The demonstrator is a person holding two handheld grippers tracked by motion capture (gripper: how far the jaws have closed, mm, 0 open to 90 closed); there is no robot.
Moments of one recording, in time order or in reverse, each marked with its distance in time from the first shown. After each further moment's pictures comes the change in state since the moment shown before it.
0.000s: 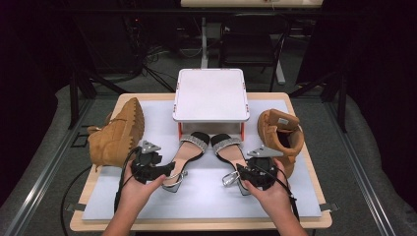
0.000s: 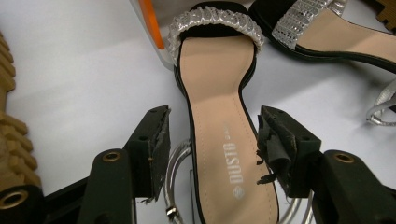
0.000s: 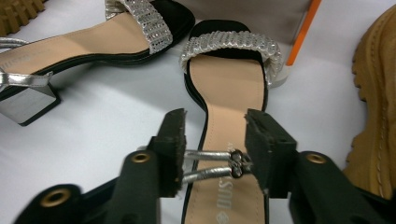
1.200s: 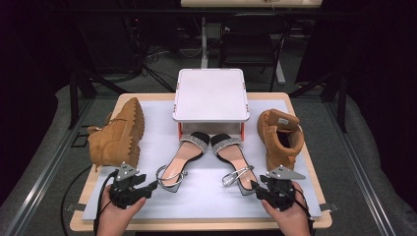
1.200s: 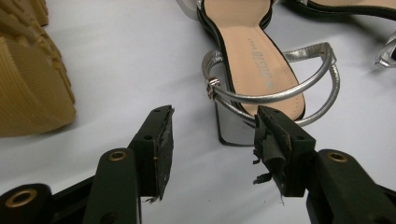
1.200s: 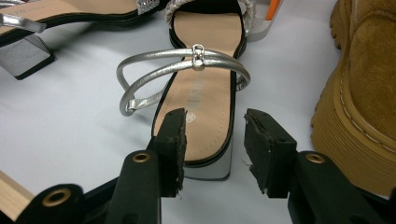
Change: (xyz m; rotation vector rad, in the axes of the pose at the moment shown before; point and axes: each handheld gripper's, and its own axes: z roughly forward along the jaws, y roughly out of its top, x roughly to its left) left arm 0.021 -0.070 -0.030 -0.050 -0.002 -0.037; right arm -0.022 -0.059 -0.024 -0.034 0.026 0.026
